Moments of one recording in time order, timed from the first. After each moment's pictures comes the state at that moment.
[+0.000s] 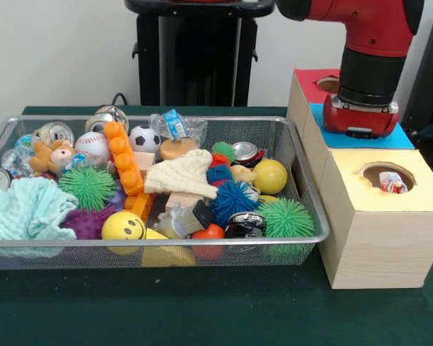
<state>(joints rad) 0.17 -0.51 -0.10 1.66 0.01 0.27 1.96</state>
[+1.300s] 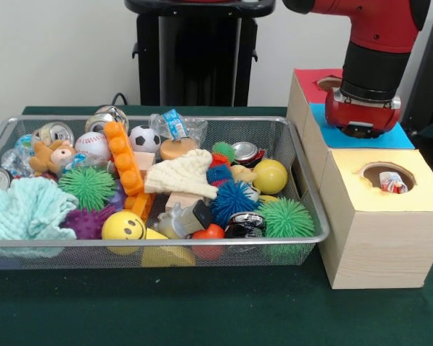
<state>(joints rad) 0.18 -0.52 -0.11 1.65 0.05 0.34 1.96</state>
